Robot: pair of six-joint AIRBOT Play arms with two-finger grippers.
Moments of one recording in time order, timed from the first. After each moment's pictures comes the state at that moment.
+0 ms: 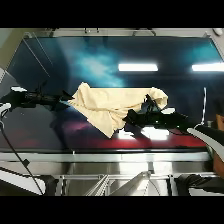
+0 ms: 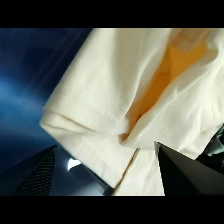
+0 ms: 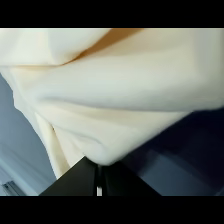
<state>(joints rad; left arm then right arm) 0.26 -1.80 1.19 0.59 -1.19 -1.13 0.34 -1.49 0.68 -0.13 0.68 1.02</state>
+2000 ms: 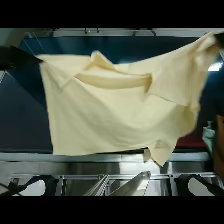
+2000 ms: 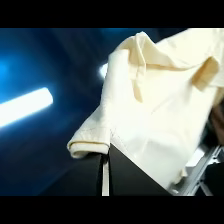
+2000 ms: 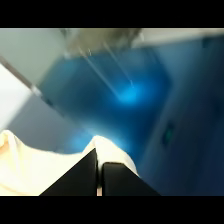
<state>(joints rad) 0.29 -1.33 1.48 0.57 -1.53 -0.98 -0.37 -1.17 1.26 -0.32 1.11 0.83</state>
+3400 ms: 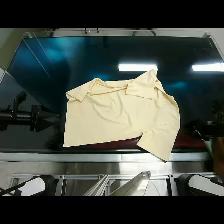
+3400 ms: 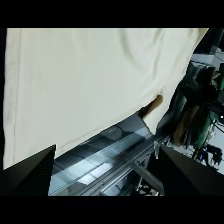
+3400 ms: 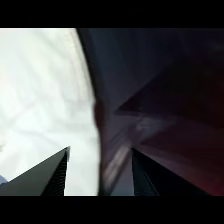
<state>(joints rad) 0.56 -1.30 0.78 0.70 -1.52 -1.08 -0.73 -1.34 0.64 -0.86 1.22 0.94</state>
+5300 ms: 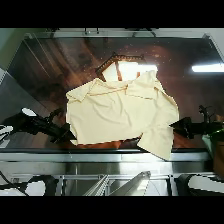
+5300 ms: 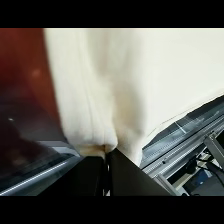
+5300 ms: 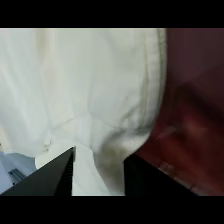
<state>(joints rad) 0.20 -1.49 0.66 0.91 -1.28 -1.20 -0.65 -1.46 0.58 -0.70 1.22 0.86</state>
